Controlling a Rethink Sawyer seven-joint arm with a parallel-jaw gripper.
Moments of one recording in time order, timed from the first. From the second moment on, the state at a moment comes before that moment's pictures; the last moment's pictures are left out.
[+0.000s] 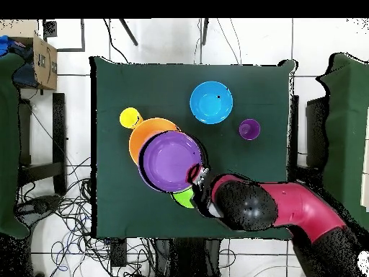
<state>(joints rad) -1.19 -1.04 1.07 2.25 -0.17 0.55 2.24</state>
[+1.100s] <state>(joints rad) -1.24 -0.93 1.09 2.19 -0.30 0.57 2.24</state>
